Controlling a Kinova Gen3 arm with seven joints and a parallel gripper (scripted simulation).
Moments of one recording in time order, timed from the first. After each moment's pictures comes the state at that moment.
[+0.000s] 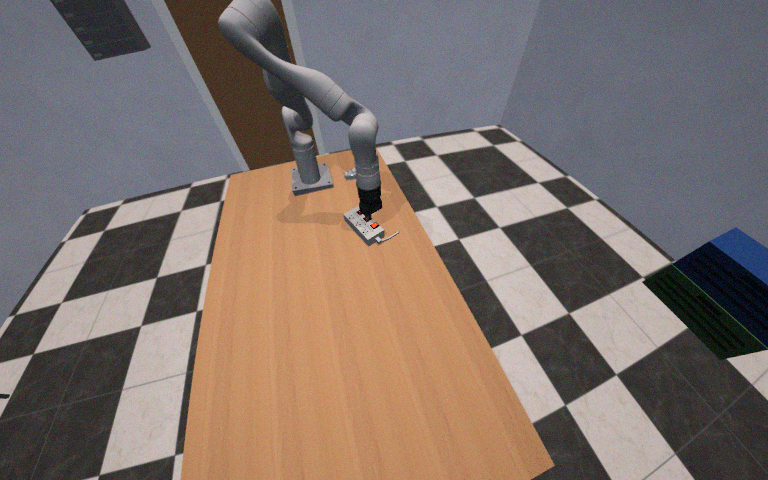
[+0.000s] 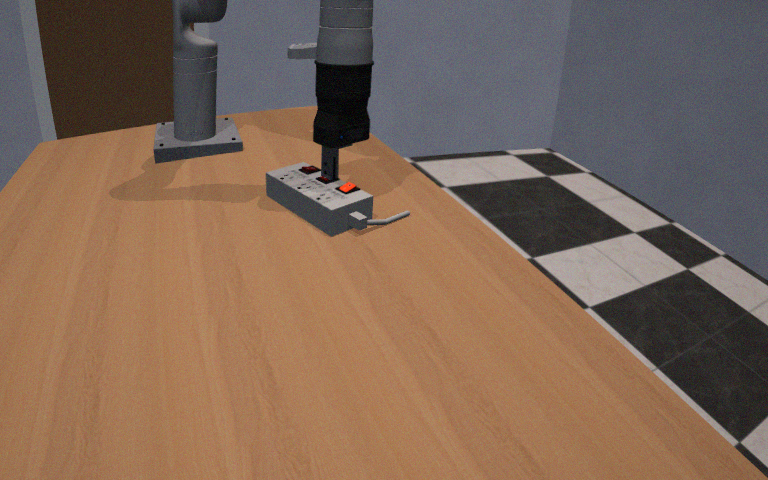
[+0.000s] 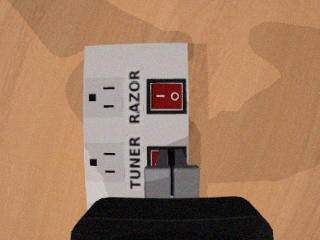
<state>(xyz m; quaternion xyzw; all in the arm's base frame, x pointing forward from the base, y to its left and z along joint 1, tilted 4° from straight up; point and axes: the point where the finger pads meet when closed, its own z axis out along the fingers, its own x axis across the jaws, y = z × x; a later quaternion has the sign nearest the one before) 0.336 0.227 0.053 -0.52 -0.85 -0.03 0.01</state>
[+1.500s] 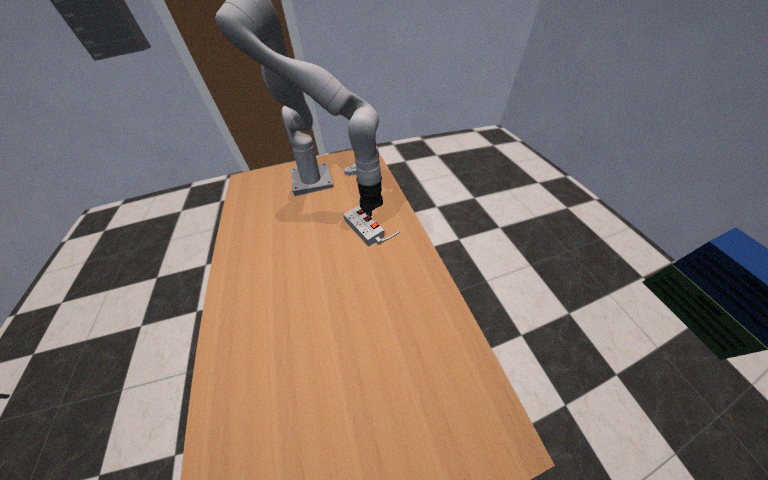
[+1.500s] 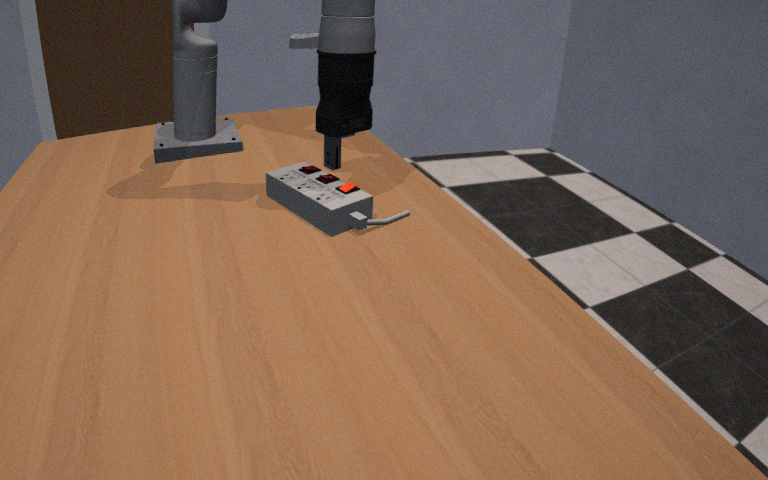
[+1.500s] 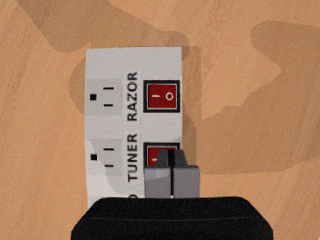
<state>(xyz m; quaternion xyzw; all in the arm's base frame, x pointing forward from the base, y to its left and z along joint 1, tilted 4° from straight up) 0.335 0.230 0.068 -0.52 -0.85 -0.03 0.01</state>
